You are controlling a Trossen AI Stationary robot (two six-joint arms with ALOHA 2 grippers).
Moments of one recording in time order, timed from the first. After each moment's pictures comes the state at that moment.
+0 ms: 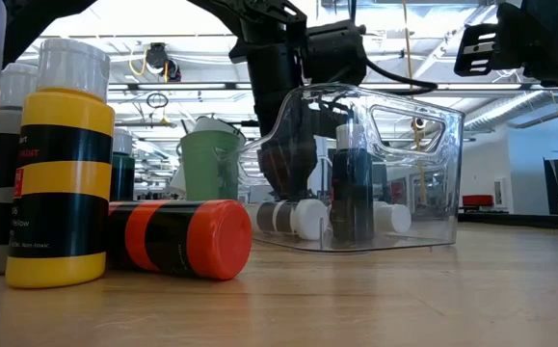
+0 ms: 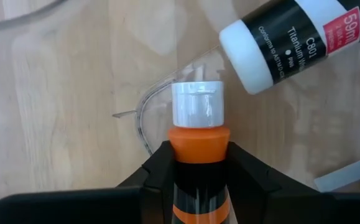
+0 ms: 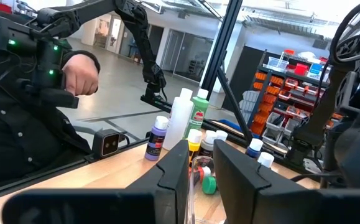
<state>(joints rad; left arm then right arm) -0.01 2.25 1.75 -0.86 -0.20 0.06 0.22 0.84 0.01 0.96 -0.34 -0.25</state>
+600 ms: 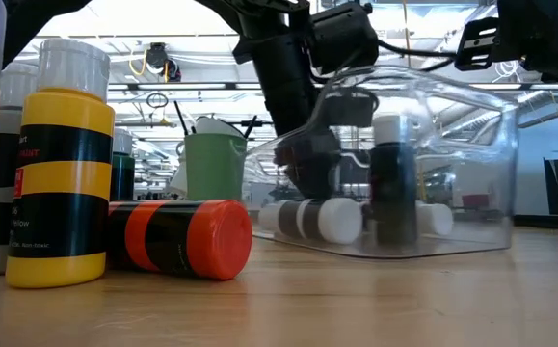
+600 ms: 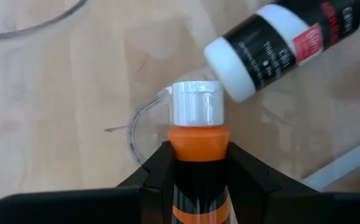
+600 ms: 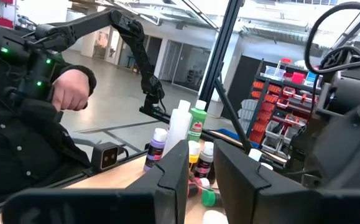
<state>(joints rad) -0.05 2.25 1.75 -0.72 -0.12 0.10 0.22 0.84 0.01 1.00 -0.34 -0.22</state>
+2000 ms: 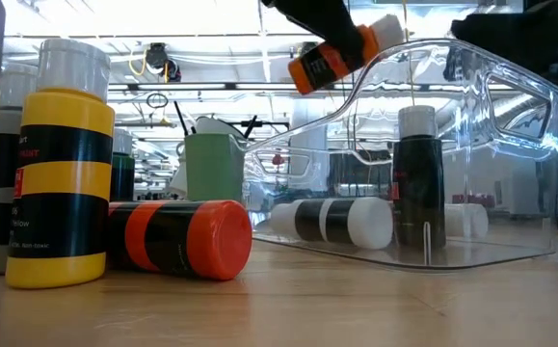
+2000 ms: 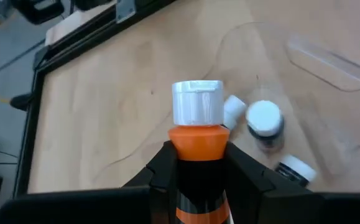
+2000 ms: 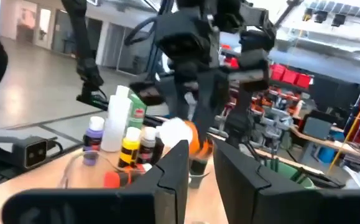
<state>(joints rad) -0.31 1.93 1.67 -0.53 -0.41 0.19 0.22 0.84 0.01 1.00 -0.09 -0.26</state>
